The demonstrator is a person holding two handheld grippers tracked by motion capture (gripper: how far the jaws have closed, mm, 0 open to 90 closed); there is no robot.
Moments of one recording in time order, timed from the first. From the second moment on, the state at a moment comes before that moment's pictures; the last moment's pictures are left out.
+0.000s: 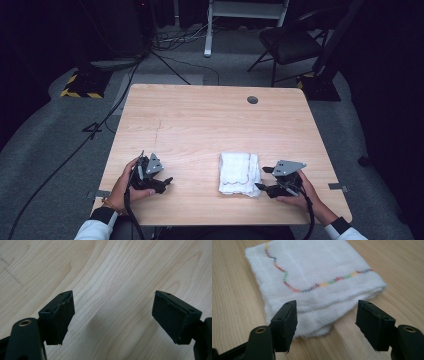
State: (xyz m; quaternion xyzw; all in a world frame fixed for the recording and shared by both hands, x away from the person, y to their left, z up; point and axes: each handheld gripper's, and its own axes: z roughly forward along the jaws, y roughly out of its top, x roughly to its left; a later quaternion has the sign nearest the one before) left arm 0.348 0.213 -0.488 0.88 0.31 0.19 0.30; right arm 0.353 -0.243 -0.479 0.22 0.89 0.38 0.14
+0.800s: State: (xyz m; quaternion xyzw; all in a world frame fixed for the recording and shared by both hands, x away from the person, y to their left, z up) left arm 0.348 0.214 -0.496 0.88 0.32 0.18 0.31; right arm 0.414 -0.191 -0.492 0.25 0.89 0.37 0.12
